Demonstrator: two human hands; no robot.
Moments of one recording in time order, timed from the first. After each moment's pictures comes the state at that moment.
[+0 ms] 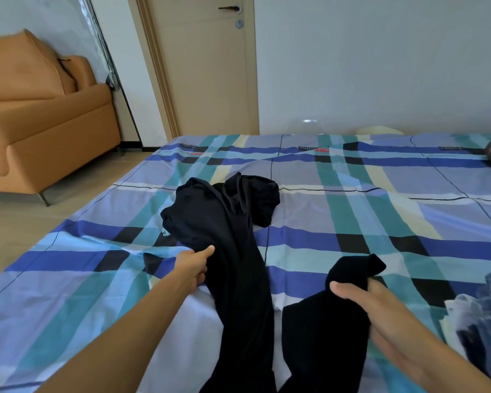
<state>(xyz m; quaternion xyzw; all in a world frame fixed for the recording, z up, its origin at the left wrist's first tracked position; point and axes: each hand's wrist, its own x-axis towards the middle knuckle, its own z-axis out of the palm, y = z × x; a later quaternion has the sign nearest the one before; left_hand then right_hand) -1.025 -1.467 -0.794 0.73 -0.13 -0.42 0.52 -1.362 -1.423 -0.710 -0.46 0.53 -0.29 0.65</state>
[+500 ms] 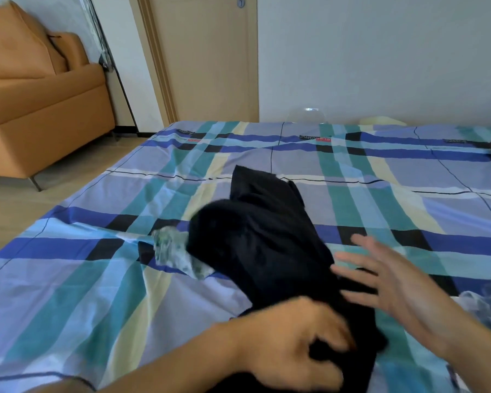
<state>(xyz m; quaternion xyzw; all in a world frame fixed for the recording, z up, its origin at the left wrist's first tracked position) -1.186 -1.390 -0.727 0.32 -0.86 -0.31 0.23 -1.378 -1.454 -0.707 -0.48 0.44 -0.36 0.66</state>
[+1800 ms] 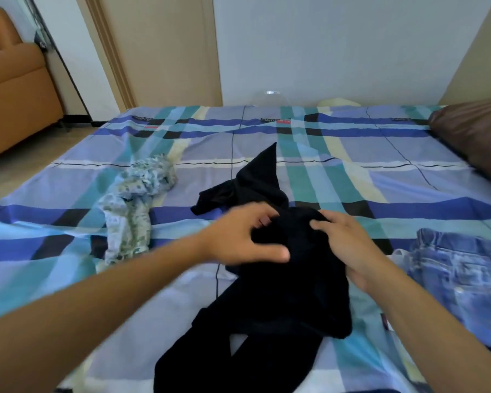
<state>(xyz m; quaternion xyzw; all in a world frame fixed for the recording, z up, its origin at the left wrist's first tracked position) -1.163 -1.463 -0.712 0.52 -0.78 -0.29 0.21 -1.386 -1.468 -0.701 -0.54 0.57 -0.33 0.52</state>
